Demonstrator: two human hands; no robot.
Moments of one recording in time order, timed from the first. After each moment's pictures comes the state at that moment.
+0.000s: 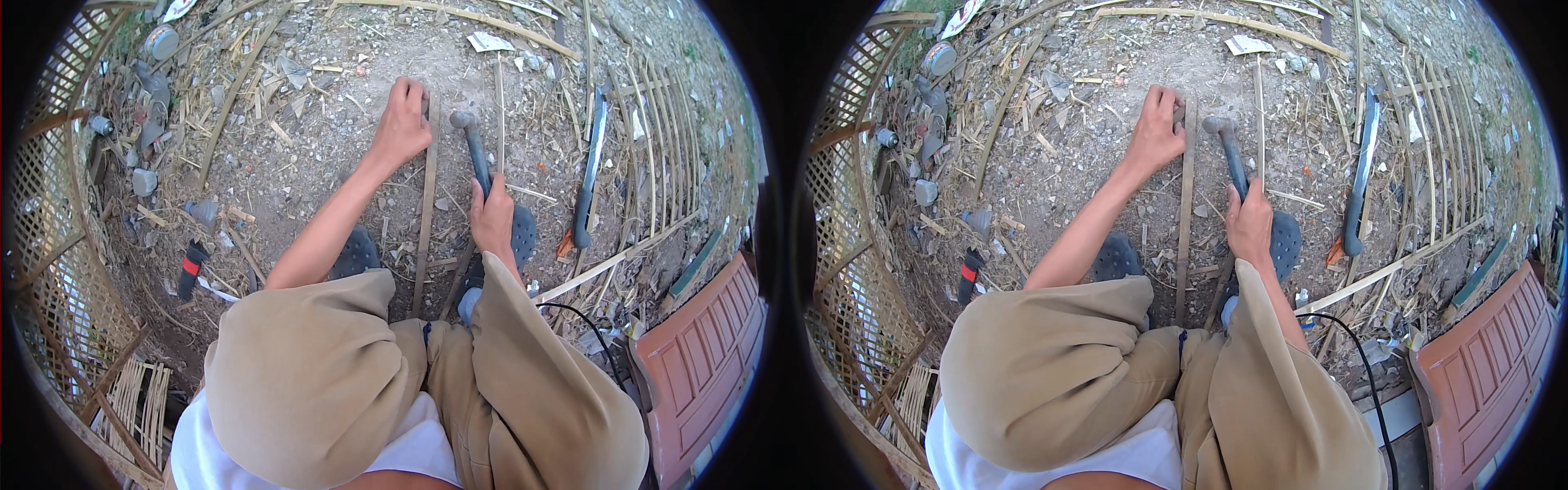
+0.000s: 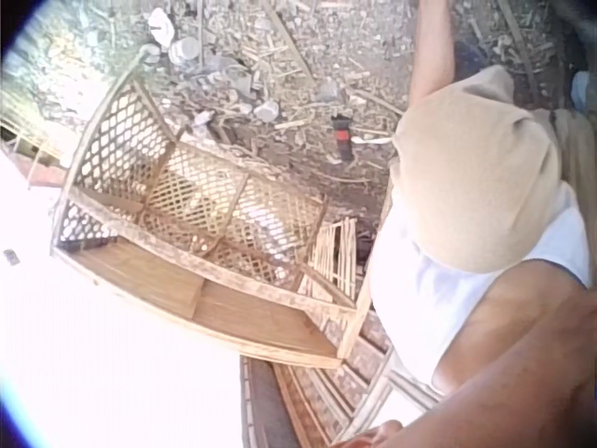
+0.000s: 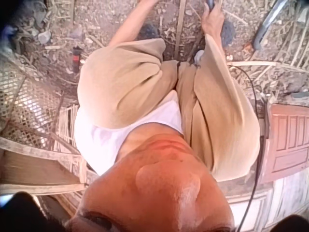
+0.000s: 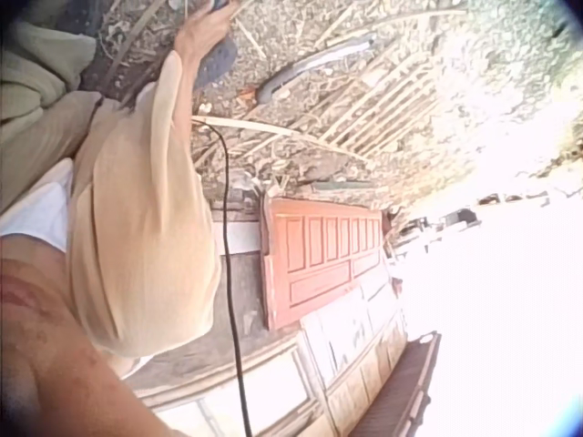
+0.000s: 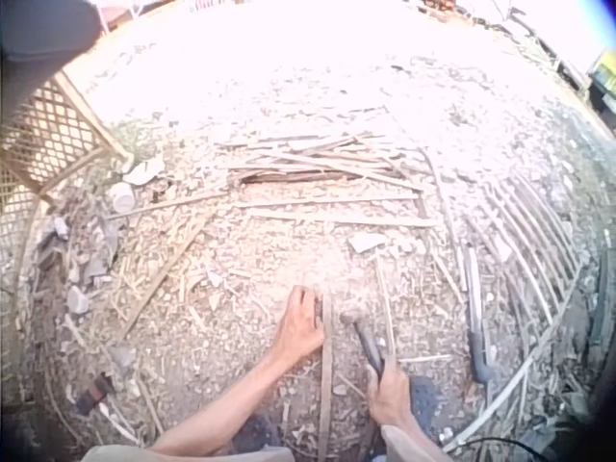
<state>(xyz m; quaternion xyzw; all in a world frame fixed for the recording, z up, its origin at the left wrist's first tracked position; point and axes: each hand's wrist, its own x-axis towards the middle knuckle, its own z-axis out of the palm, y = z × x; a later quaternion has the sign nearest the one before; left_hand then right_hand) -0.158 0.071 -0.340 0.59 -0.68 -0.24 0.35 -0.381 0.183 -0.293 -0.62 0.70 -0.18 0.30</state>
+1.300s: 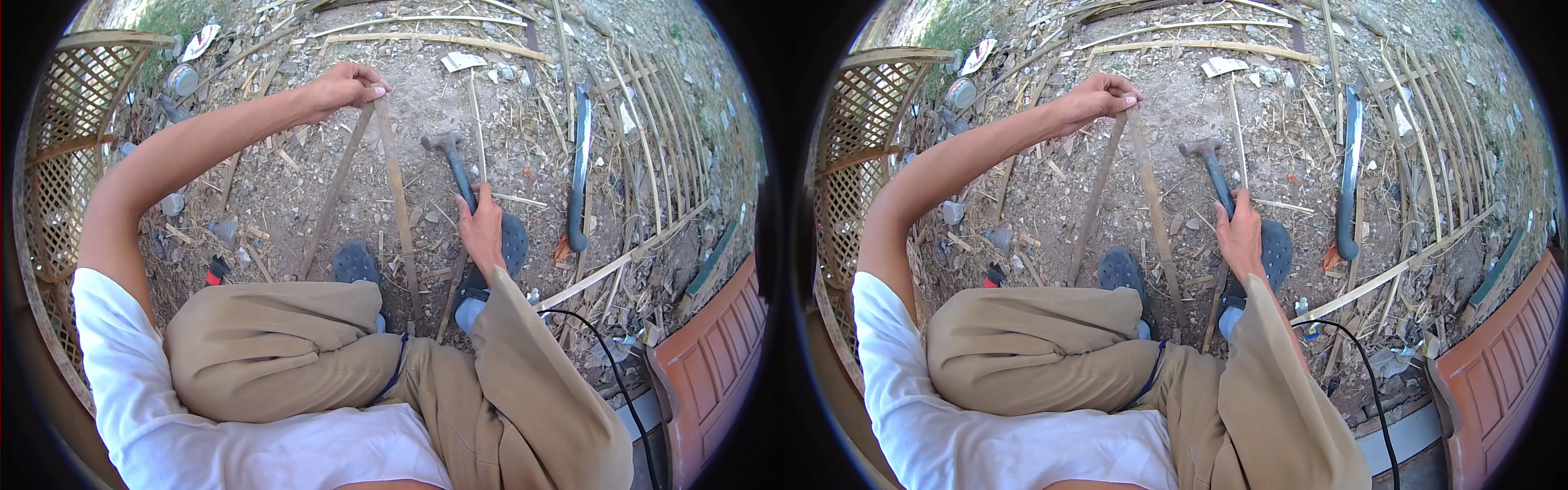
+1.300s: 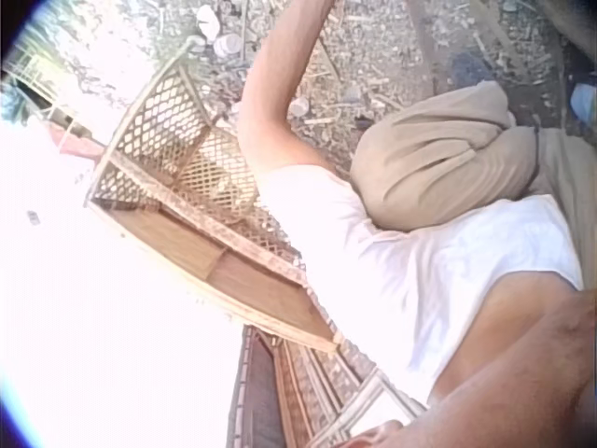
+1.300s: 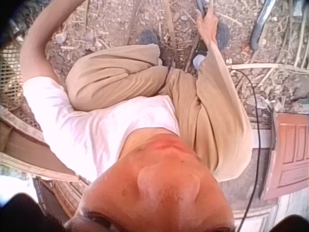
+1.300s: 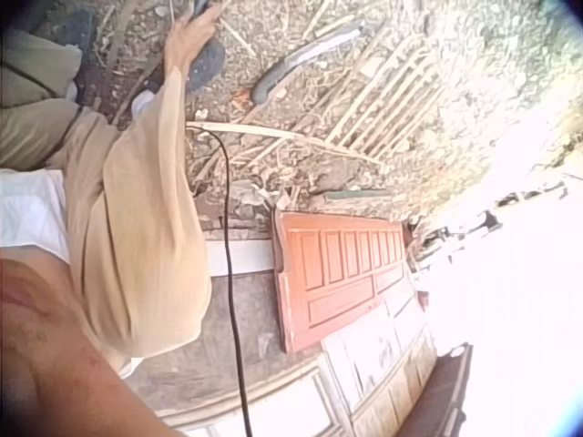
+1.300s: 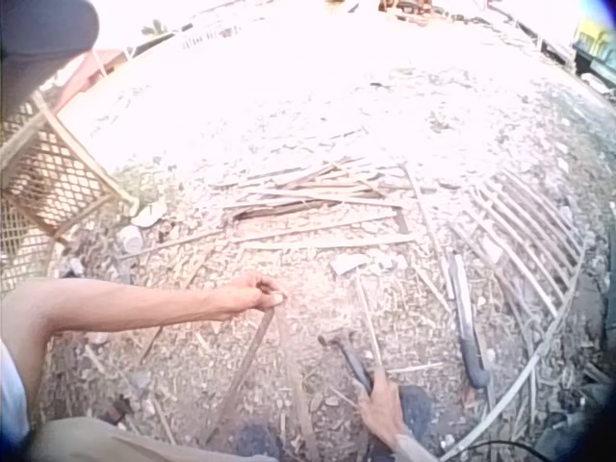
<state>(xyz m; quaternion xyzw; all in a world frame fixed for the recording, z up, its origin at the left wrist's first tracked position) -0.076 -0.039 -0.218 0.58 -0.50 -0.64 0.10 -0.396 0.184 -0.276 -0.56 0.69 -0.23 0.41</state>
